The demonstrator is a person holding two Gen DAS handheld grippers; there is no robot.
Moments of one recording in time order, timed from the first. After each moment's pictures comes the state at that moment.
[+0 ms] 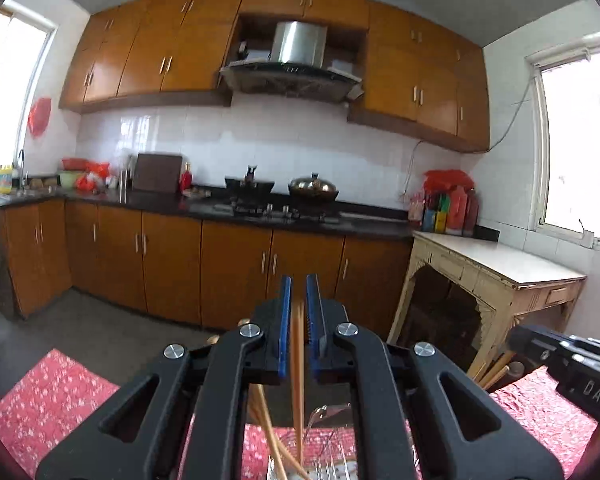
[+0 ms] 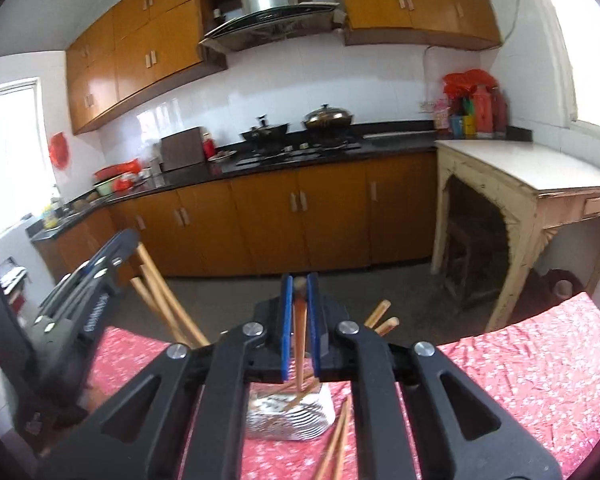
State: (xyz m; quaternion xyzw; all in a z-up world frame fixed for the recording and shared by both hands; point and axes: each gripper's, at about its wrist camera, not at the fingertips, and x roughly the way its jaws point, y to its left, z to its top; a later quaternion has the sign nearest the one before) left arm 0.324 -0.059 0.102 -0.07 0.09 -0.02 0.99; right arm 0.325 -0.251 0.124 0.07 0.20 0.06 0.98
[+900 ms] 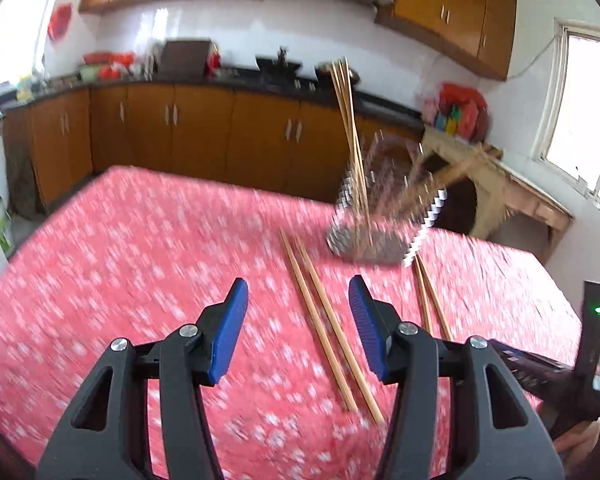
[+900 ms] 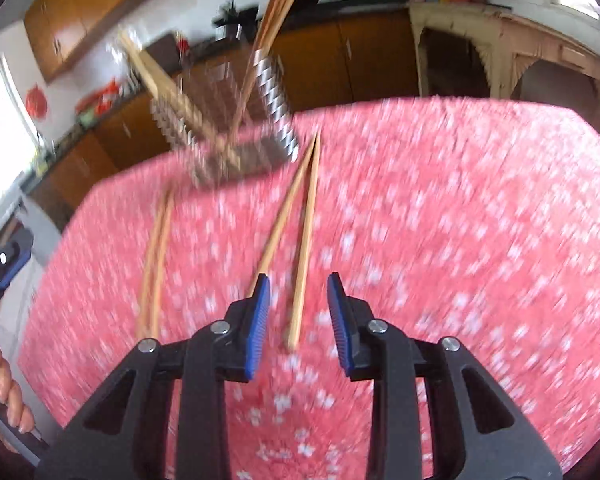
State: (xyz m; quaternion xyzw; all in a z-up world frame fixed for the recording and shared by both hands) left arm 0.158 0.003 -0.028 -0.10 0.29 -0.03 0.95; right arm 0.204 -0.256 -0.103 0.09 0.43 0.07 0.90
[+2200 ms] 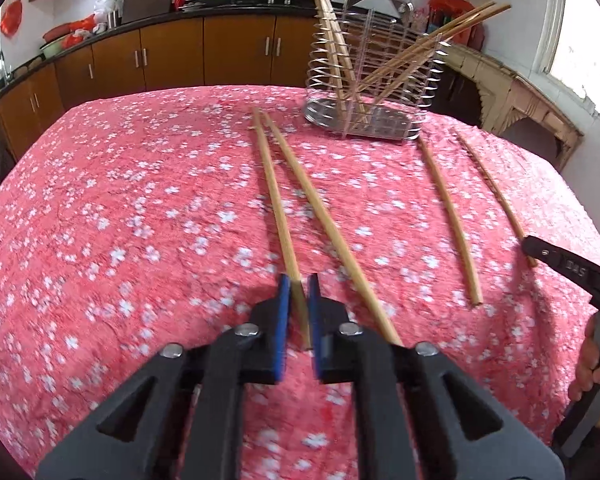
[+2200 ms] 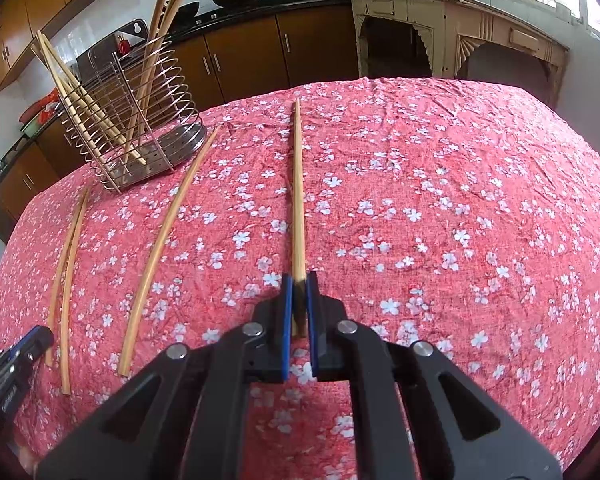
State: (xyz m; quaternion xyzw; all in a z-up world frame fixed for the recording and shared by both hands) left arm 0.188 -0.042 -0.107 -0.04 0.42 -0.05 0.91; right arm 0.221 -0.301 -0.126 0.09 0.41 -0.05 0.90
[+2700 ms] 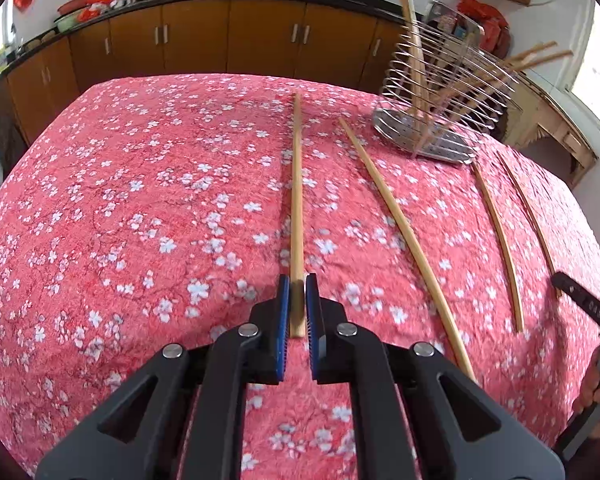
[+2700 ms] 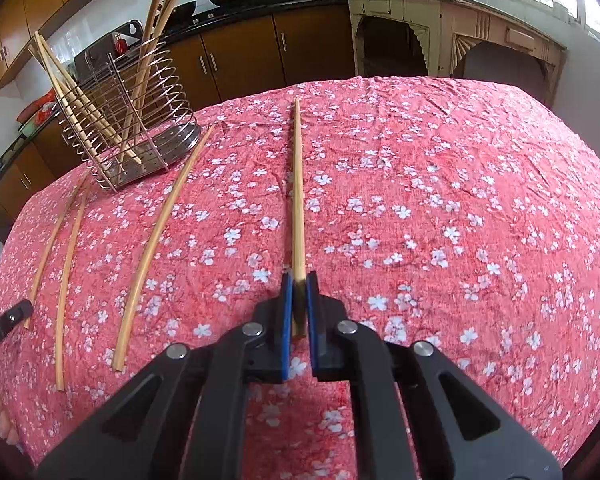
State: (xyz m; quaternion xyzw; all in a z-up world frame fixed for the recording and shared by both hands) left arm 0.214 0.020 -0.104 -0.06 0.44 -0.04 0.89; right arm 0.217 -0.305 -0.125 0.09 0.42 -0.05 0.90
